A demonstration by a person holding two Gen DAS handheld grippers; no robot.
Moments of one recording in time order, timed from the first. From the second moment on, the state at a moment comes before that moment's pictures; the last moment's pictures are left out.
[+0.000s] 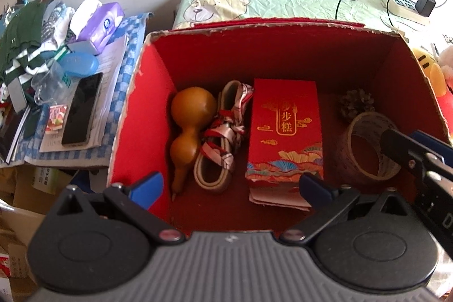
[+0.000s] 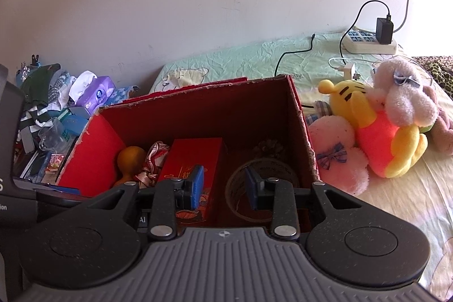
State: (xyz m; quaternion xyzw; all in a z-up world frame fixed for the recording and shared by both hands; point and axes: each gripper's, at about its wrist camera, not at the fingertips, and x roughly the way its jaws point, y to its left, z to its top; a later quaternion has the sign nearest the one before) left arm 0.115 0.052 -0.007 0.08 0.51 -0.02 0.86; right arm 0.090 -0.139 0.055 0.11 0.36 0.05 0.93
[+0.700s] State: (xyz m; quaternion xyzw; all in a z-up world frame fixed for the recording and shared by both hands) left arm 0.139 0.057 -0.028 0.07 0.51 -0.02 0.86; right arm 0.117 -0.133 0.036 0.09 0.38 0.02 0.92
